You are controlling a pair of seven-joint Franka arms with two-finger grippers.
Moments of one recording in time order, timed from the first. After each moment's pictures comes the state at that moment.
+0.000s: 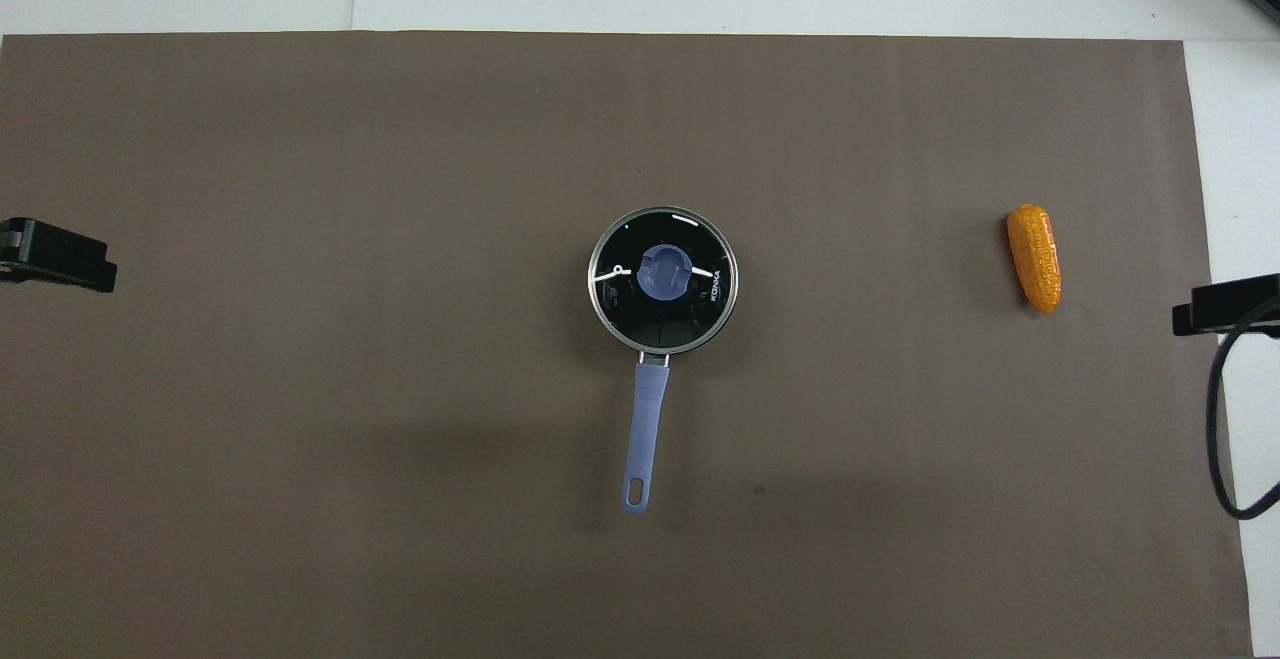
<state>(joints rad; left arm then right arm) -0.03 0.01 -0.02 -1.46 0.02 1.44 0.04 -0.02 -0.13 -0.04 -1.62 0.02 1.49 0.05</state>
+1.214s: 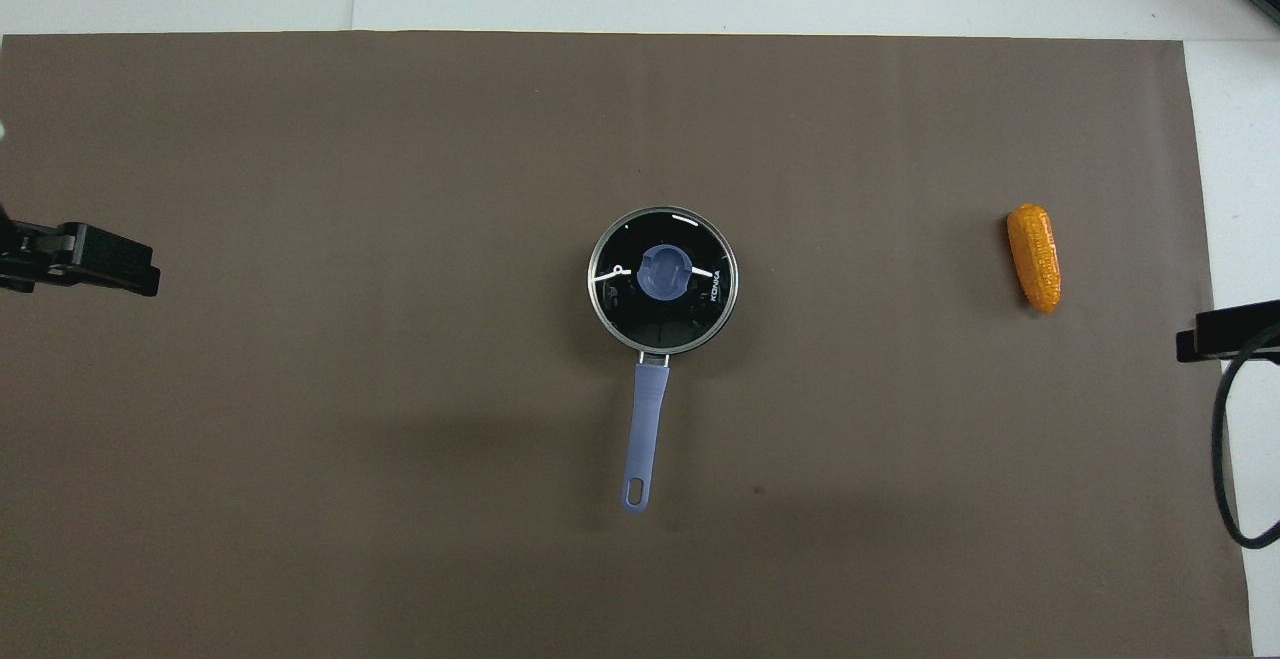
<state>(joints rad) -0.05 0.01 -0.04 -1.52 -0.01 1.48 0.02 -0.03 -0.16 -0.05 -1.67 0.02 1.46 0.04</state>
